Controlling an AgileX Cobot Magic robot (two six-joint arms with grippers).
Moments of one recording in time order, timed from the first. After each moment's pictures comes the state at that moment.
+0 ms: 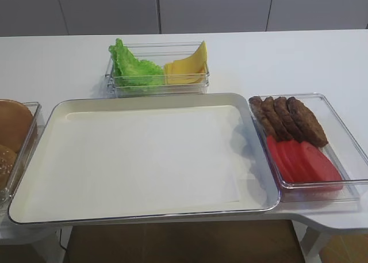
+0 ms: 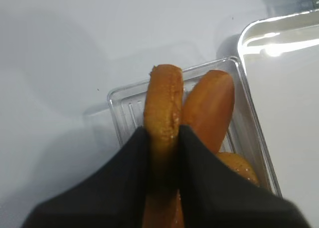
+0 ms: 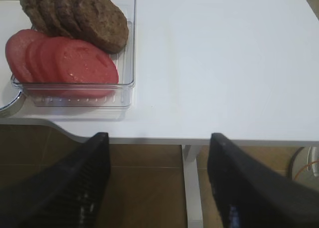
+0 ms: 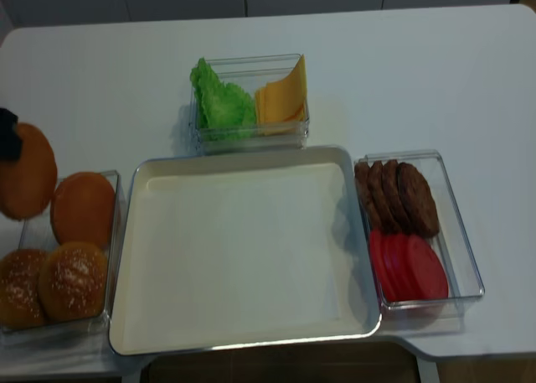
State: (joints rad) left arm 0.34 1.43 -1.30 -0.29 1.14 0.55; right arm -0.05 -0.02 -0.48 0.10 1.15 -0.13
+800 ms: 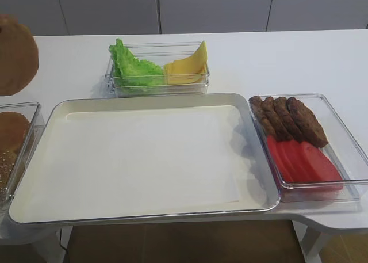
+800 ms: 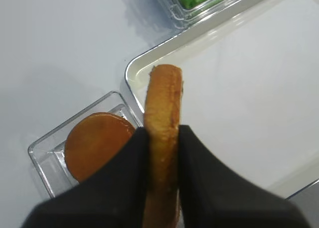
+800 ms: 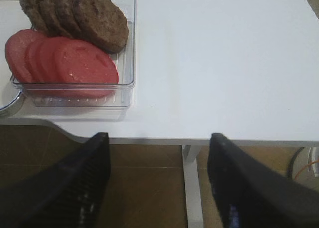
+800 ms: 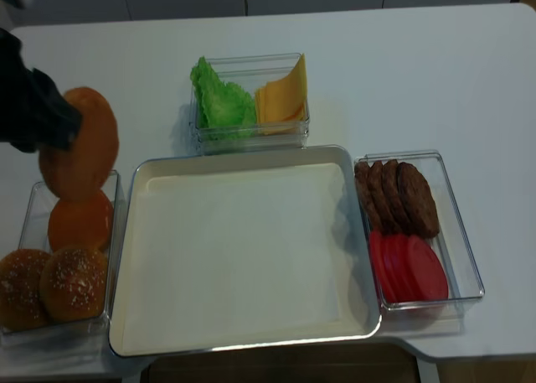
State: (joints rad) left arm -0.10 1.19 -1.30 -0.15 1.15 0.37; right arm -0.05 -0.02 -0.48 0.10 1.15 -0.13
